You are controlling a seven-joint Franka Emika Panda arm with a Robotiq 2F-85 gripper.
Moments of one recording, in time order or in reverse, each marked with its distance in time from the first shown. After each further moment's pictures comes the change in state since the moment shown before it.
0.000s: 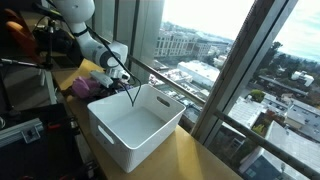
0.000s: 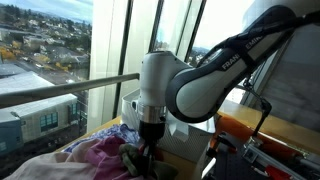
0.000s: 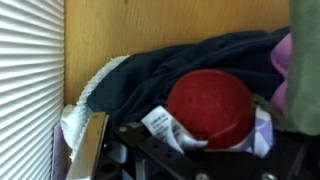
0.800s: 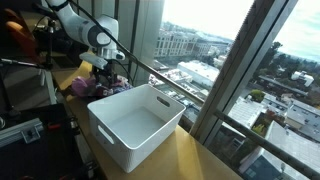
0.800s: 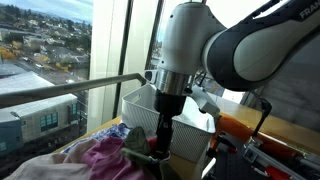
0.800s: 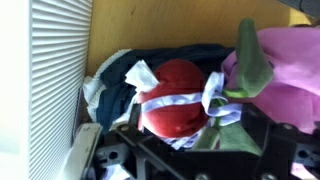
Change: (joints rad) arm 0.002 -0.292 0.041 -0.187 -0.046 0.002 -0.029
